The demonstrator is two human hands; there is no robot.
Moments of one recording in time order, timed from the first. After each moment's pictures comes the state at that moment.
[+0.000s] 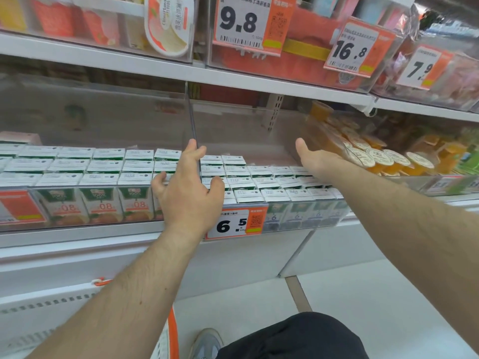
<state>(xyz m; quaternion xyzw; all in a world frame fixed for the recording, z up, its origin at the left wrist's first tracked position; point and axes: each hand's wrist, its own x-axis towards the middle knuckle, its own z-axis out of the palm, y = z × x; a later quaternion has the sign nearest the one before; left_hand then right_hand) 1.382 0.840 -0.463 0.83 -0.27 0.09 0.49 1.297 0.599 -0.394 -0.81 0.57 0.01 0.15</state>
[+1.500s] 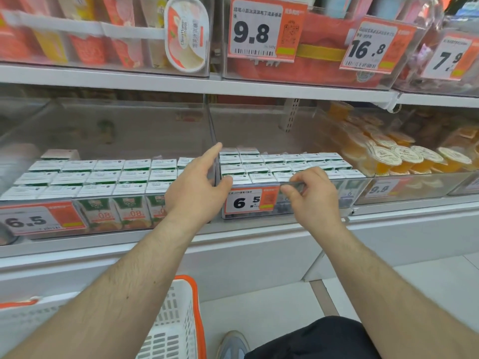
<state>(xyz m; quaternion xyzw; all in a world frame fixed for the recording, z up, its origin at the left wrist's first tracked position) 1.408 0.863 -0.434 0.86 -0.29 0.00 0.41 1.280 0.685 -0.459 -0.87 0.29 -0.35 0.20</state>
